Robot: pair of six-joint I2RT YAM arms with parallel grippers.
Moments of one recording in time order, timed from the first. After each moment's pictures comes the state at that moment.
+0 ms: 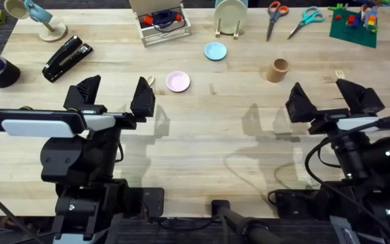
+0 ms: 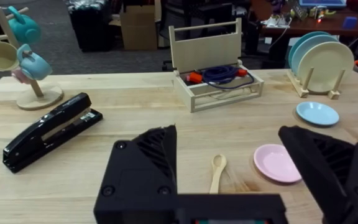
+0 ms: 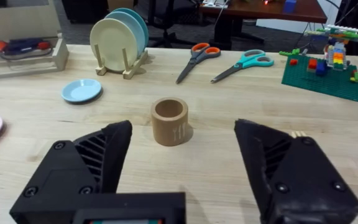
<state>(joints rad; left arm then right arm) 0.00 0.00 0.01 -0.02 0.01 0.00 0.00 0.00 0.01 -0.09 -0.05 -0.01</state>
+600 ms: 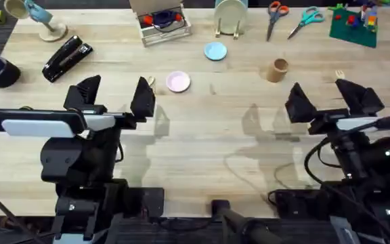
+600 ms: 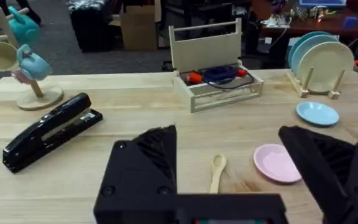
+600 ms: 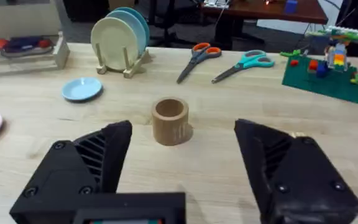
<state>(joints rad) 0.00 0.00 0.01 -0.02 0.01 0.00 0.00 0.00 0.01 -0.10 -0.05 -0.02</state>
